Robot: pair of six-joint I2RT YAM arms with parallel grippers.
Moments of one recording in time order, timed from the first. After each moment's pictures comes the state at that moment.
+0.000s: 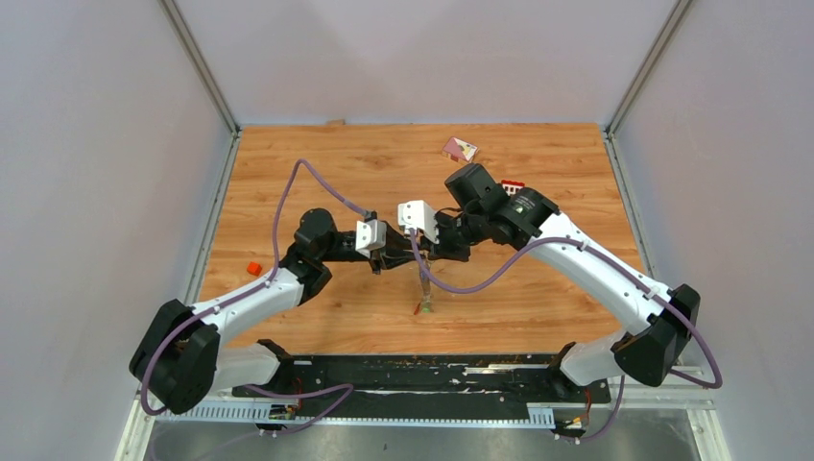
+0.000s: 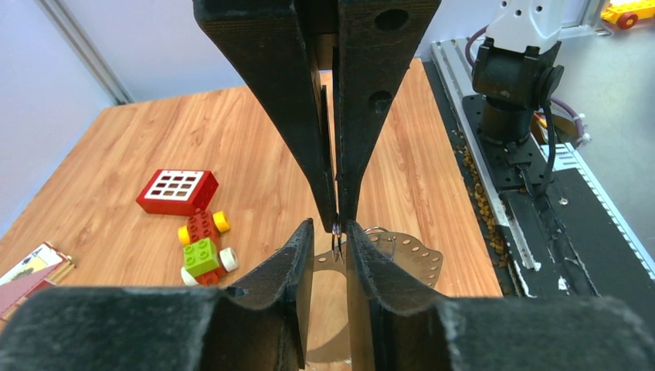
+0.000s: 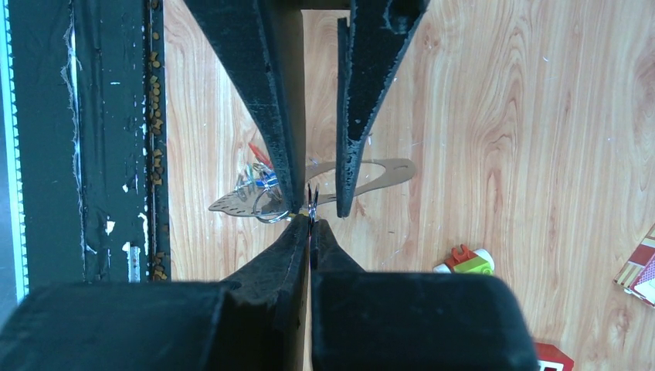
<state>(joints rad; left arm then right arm) -0.61 1.20 0.59 0.69 0.96 0.13 0.80 1.41 1.44 -0.94 -0.45 -0.71</state>
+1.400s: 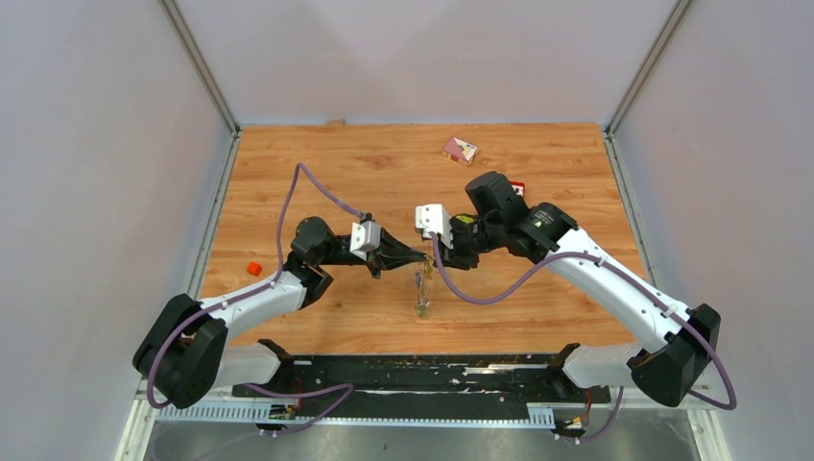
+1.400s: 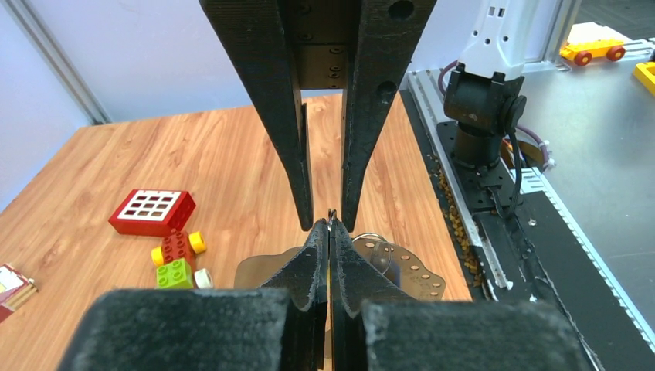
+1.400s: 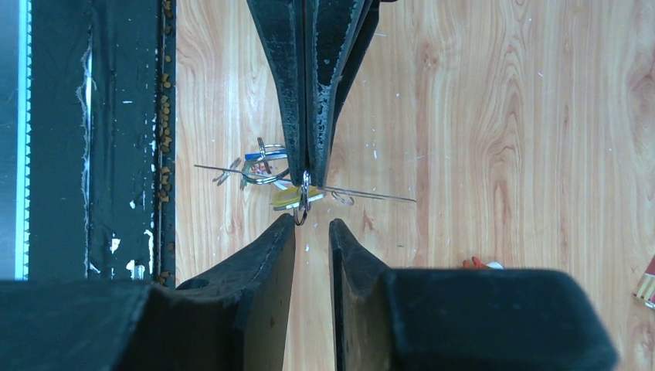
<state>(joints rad) -0.62 1.24 0.53 0.91 0.99 -0.03 0.75 1.29 1.27 -0.80 -0.53 -0.69</state>
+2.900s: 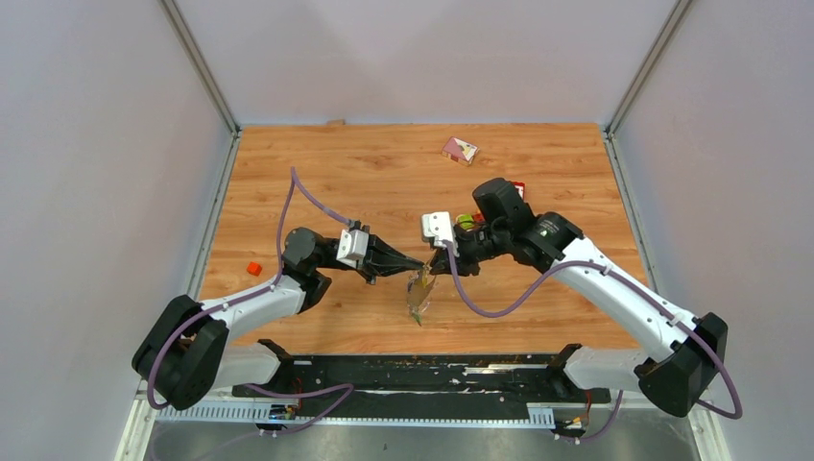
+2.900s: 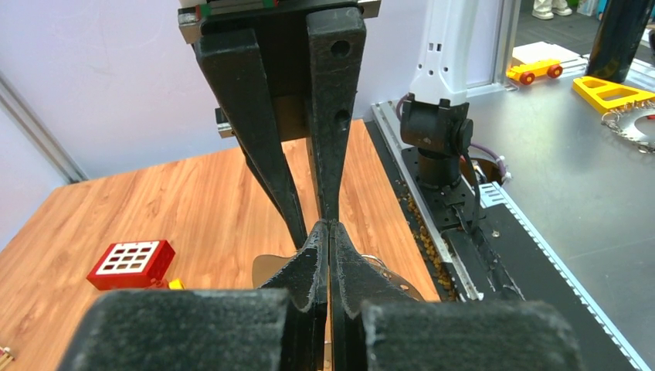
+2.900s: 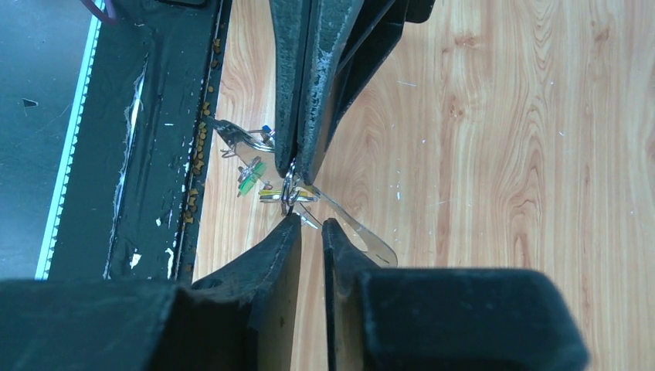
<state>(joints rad) -0.61 1.23 0.49 1.16 1.09 -0.17 0.74 1.23 1.18 -0.71 -0.70 -0.70</state>
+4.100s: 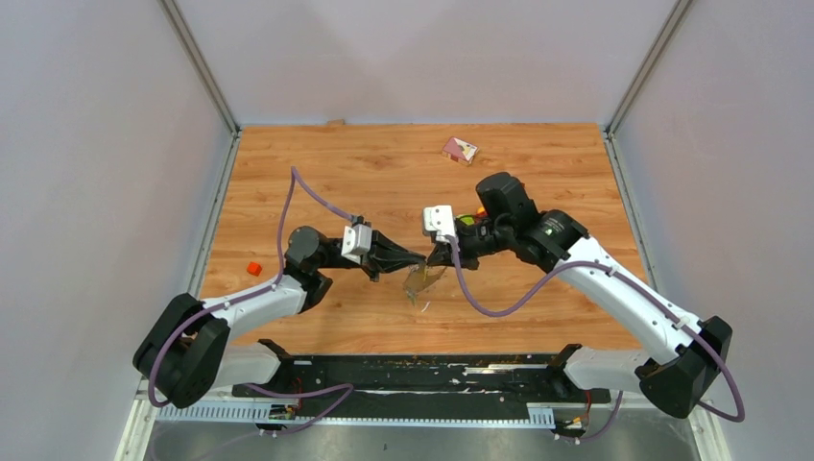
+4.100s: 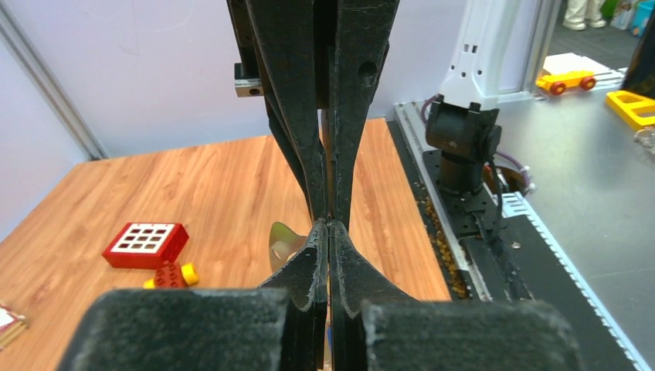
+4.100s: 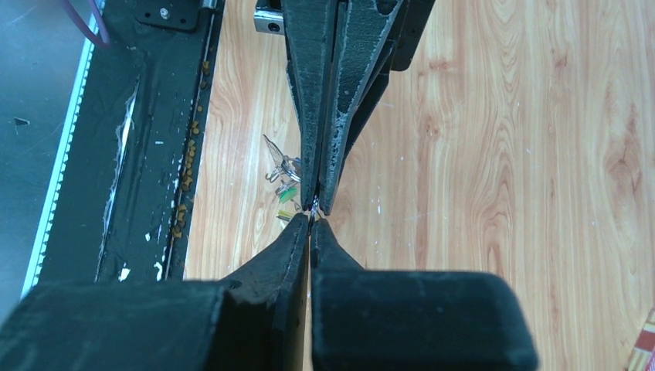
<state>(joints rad) -0.62 1.24 0.49 1.13 1.01 -0.17 0.73 1.21 1.19 -0.66 -0.72 -0.68</state>
